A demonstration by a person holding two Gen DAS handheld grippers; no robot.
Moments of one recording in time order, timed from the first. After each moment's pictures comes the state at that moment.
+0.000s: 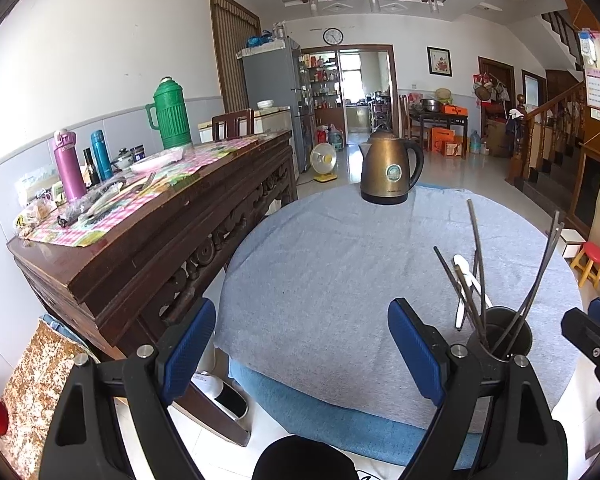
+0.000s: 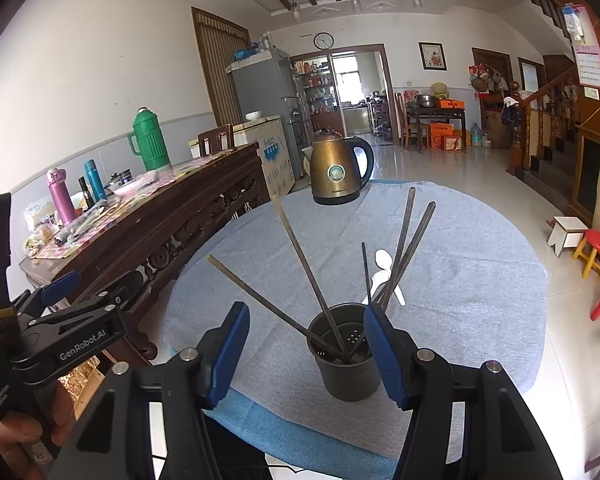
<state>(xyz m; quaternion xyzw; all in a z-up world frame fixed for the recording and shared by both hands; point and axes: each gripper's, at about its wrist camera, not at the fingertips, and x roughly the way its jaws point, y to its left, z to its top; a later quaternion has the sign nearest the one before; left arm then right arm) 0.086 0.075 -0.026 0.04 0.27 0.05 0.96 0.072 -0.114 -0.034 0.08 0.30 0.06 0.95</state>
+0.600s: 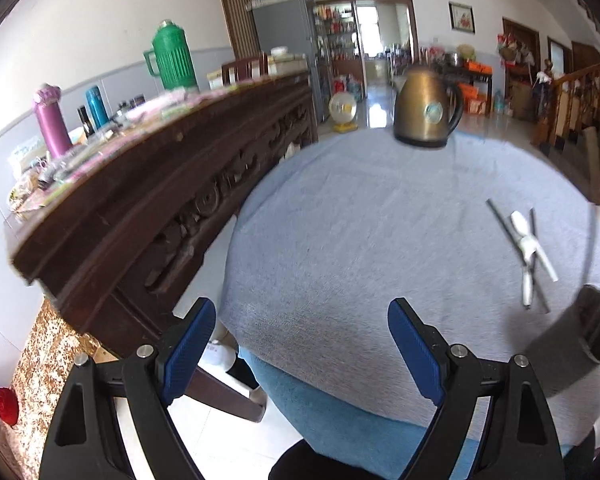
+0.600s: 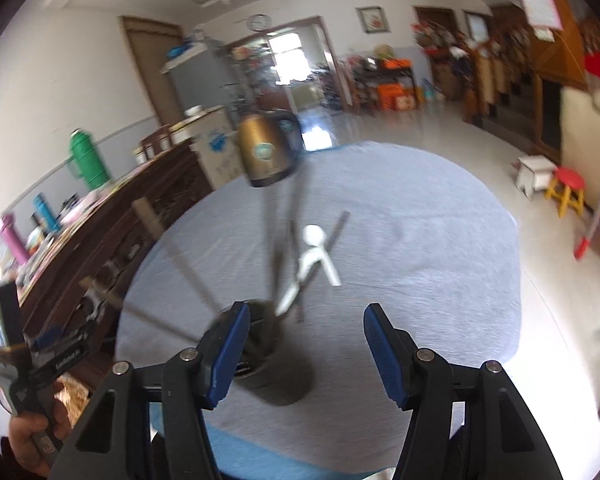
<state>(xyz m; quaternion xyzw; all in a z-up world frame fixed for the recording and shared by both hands) 0.174 0.109 -0.101 0.05 0.36 0.09 0.93 0.118 -0.219 -0.081 0.17 0.35 -0.03 0.92</state>
